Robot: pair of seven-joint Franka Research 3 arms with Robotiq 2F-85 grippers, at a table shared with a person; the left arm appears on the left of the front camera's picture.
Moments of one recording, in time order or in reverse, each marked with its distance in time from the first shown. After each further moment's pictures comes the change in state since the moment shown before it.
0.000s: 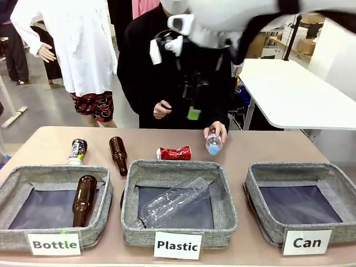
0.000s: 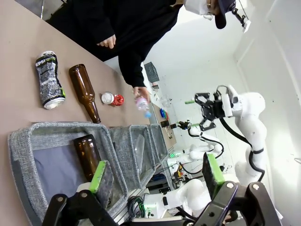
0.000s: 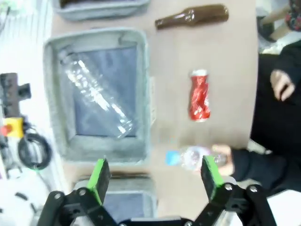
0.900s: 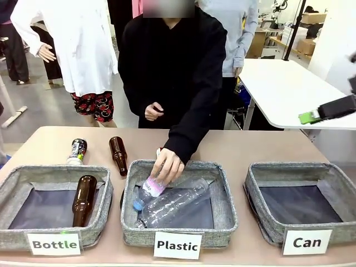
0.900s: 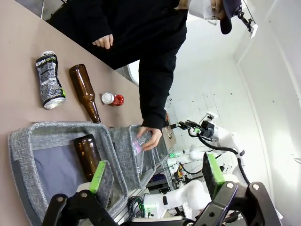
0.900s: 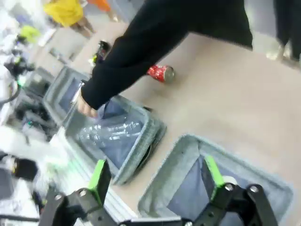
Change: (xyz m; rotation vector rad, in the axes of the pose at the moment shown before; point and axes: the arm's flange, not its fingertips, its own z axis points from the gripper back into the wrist) left arm 0.000 0.000 0.000 0.000 -0.001 0.001; right arm -0.368 0.081 -0.008 0.072 -0.757 -1.101
